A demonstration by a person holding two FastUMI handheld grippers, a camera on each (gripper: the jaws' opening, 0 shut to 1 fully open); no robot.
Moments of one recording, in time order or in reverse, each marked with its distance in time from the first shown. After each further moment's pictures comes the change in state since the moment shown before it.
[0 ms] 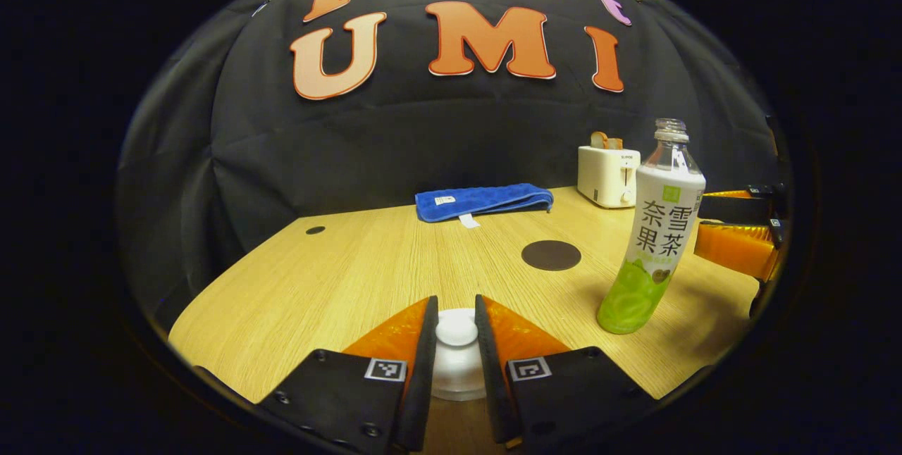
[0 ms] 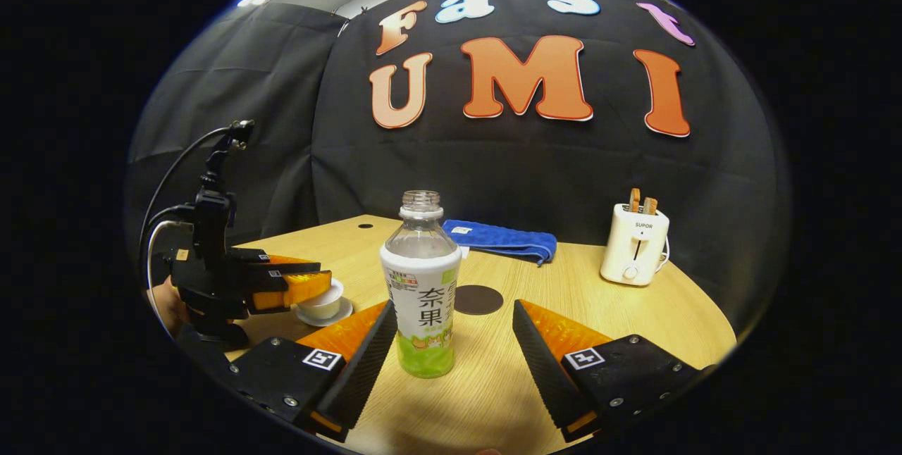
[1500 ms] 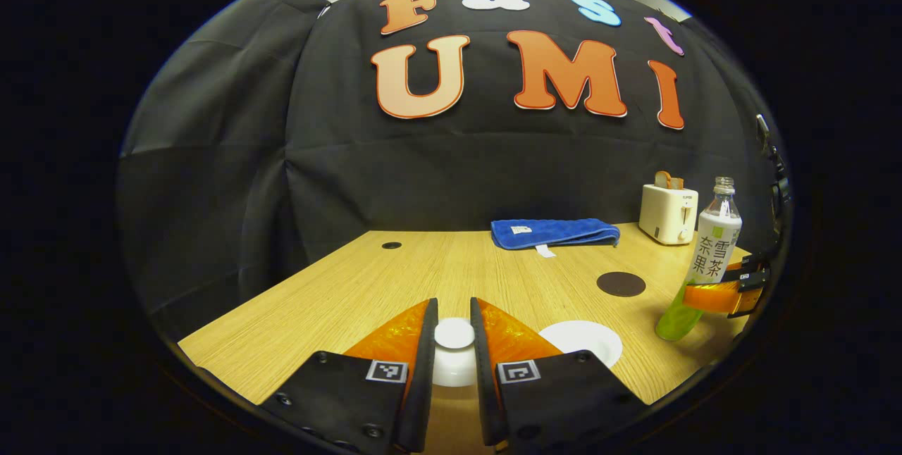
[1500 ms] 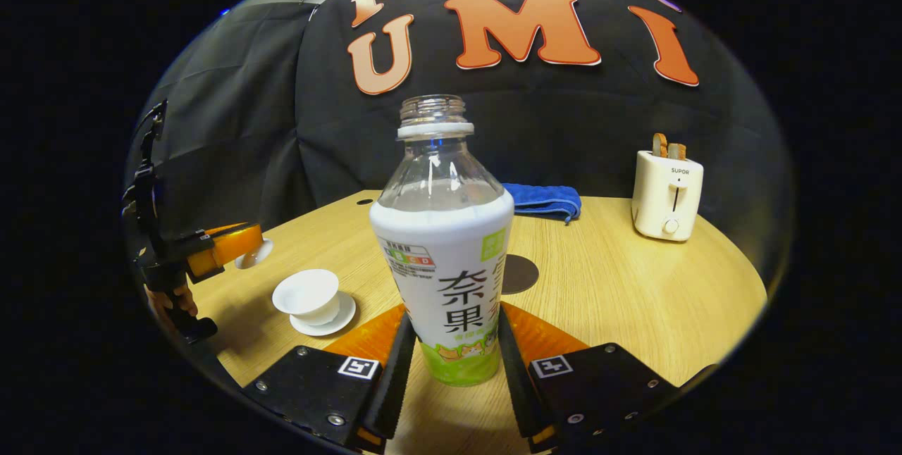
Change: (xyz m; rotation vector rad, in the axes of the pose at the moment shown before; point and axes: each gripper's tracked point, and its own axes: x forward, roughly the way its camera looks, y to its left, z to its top) left arm -0.042 0.112 0.019 -0.098 -0.113 0.228; right arm 0.059 0.025 -0.037 0.093 0.155 -0.004
